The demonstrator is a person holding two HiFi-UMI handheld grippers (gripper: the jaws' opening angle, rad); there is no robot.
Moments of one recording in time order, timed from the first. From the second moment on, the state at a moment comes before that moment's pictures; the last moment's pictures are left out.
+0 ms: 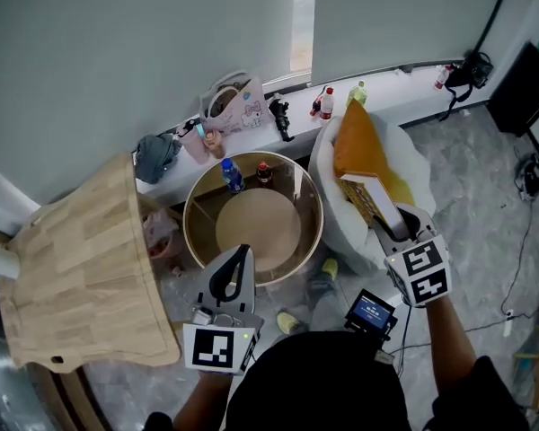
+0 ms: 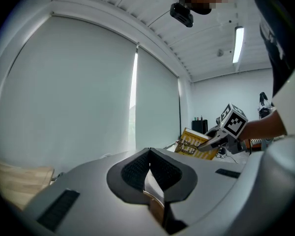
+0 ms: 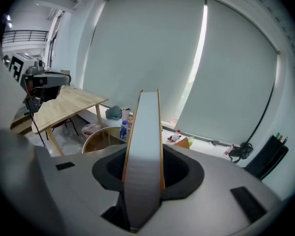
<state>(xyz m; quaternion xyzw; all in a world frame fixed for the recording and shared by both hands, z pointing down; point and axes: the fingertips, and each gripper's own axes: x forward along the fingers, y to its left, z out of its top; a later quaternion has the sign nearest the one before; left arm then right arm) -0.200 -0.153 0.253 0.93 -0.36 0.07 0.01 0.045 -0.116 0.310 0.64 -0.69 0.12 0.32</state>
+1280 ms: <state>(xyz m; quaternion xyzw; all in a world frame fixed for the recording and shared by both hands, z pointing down) 0.124 -0.161 0.244 0.97 -0.21 0.09 -0.02 0.337 -0.047 0.328 0.72 -0.60 0.20 0.28</state>
